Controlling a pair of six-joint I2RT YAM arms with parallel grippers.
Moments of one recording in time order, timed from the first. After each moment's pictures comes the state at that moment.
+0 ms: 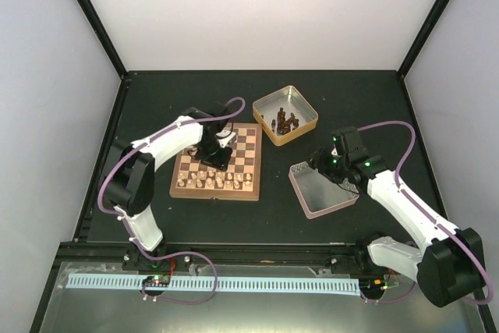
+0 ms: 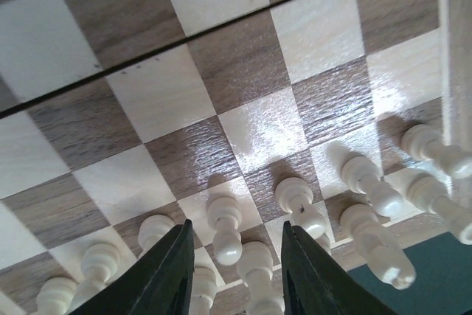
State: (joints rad) left arm -0.49 1.77 1.28 -1.01 0.15 -0.13; right arm 0.39 1.10 0.74 -0.57 -0.18 0.89
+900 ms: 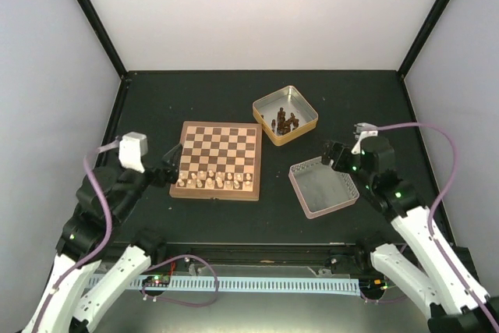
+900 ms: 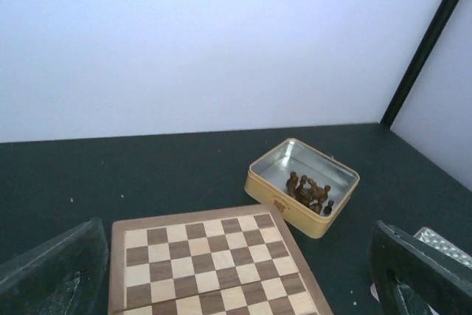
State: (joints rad) left arm -0.46 0.44 0.89 -0.60 -0.09 -0.20; right arm 0.39 0.77 0.73 -0.54 0.02 0.56
